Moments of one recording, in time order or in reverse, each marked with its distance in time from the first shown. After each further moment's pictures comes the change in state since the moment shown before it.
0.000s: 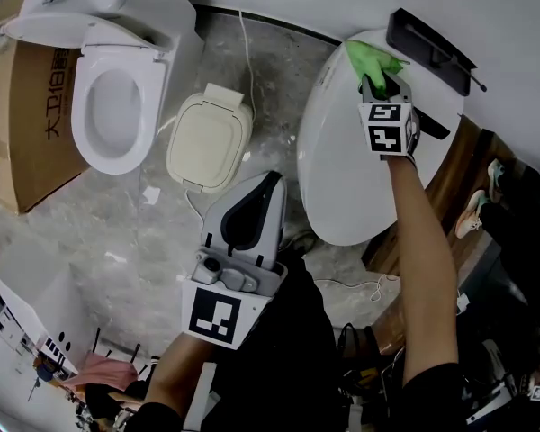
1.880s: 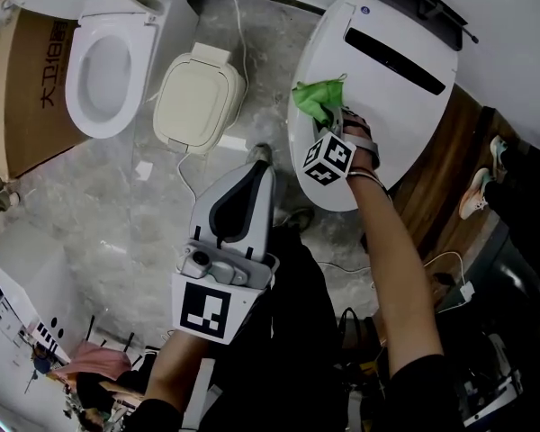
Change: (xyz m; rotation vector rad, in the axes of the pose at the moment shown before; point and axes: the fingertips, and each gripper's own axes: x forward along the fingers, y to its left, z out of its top) left arm -0.076 -0.076 -0.040 0.051 -0.014 0.026; right arm -0.073 0.181 -0.158 -0.606 0.118 0.237
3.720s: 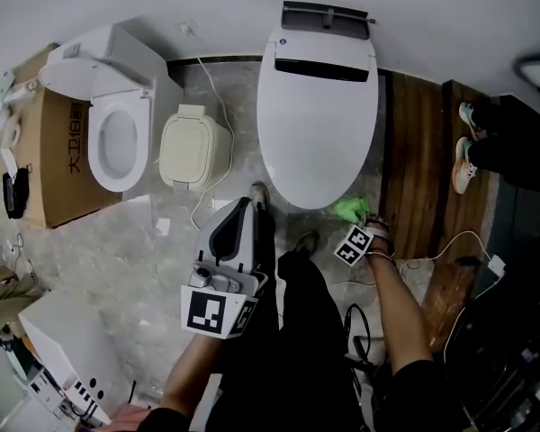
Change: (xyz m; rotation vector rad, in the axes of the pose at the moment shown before) left arm -0.092 -0.138 0.042 0.078 -0.019 -0.136; right arm -0.178 0.223 -0.278 0.206 0.388 0.148
